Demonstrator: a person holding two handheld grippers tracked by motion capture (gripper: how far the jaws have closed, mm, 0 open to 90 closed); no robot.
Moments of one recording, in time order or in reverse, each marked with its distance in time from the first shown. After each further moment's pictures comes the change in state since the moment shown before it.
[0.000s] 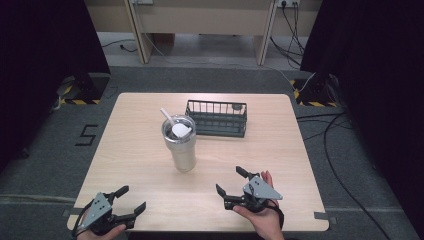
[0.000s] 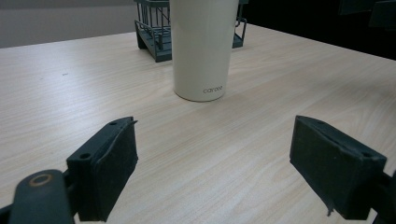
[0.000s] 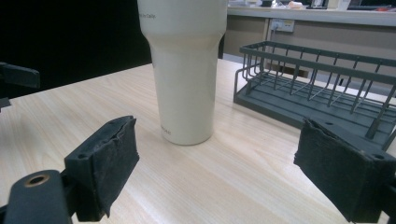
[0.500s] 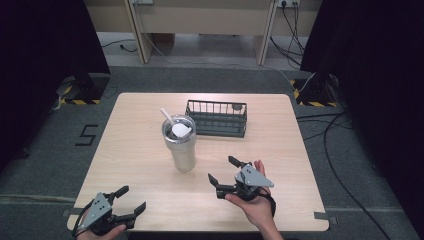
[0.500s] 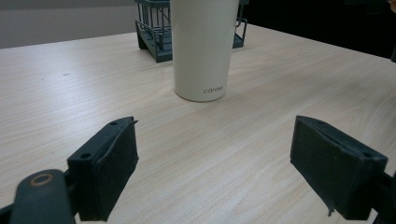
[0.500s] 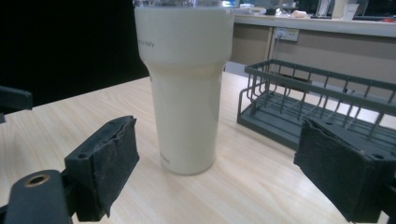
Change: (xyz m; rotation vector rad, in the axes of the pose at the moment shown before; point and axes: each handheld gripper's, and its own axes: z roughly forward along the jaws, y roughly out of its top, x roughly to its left) left arm 0.000 0.000 -0.001 -0.001 0.003 0.002; right arm -0.001 0.023 0.028 -0.020 0.016 -0.011
